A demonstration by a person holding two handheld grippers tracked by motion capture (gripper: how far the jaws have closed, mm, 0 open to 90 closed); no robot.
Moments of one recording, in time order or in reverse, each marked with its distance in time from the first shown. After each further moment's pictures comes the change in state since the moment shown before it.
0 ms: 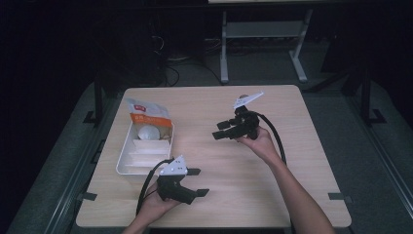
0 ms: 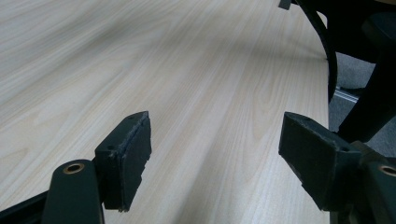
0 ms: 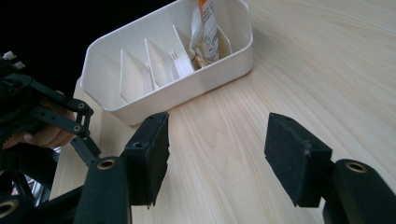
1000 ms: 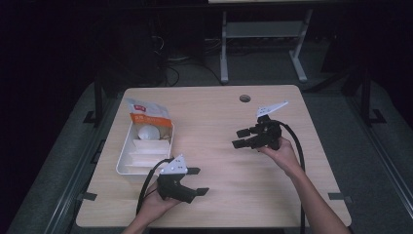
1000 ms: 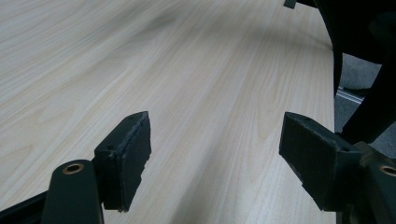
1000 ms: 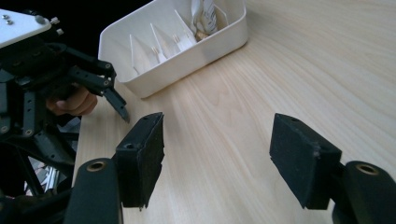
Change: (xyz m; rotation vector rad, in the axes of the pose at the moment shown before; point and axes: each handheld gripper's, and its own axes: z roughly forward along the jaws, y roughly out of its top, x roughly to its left) left arm 0.003 0.000 0.001 0.005 0.011 -0.005; right arm 0.006 -0.046 -0.050 -0.029 -0.007 0.053
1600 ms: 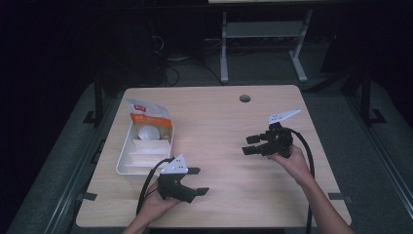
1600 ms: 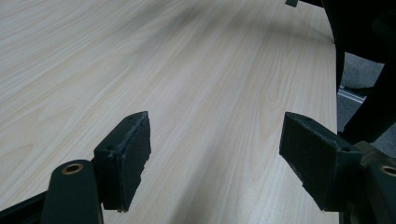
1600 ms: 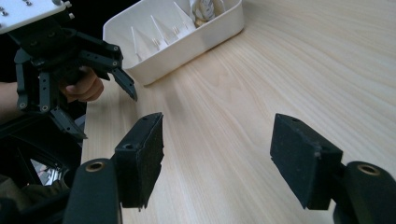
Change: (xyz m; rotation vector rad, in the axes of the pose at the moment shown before) left arm 0.001 0.000 0.002 0.008 0.000 -0.006; right arm 0.004 -0.027 -0.021 -0.005 -0.008 0.032
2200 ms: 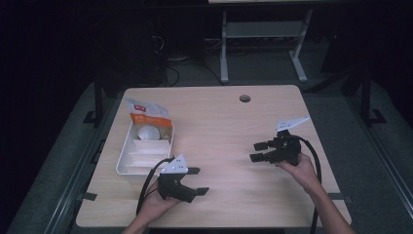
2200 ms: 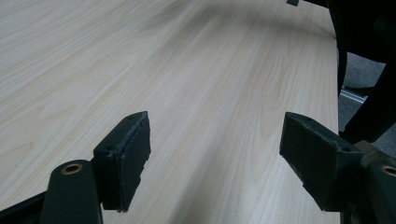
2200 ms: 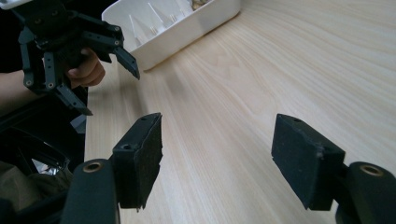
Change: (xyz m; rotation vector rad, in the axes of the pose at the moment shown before) left arm 0.001 0.000 0.000 0.003 0.002 -0.006; right arm 0.004 -0.026 -0.015 0.002 -0.017 0.029
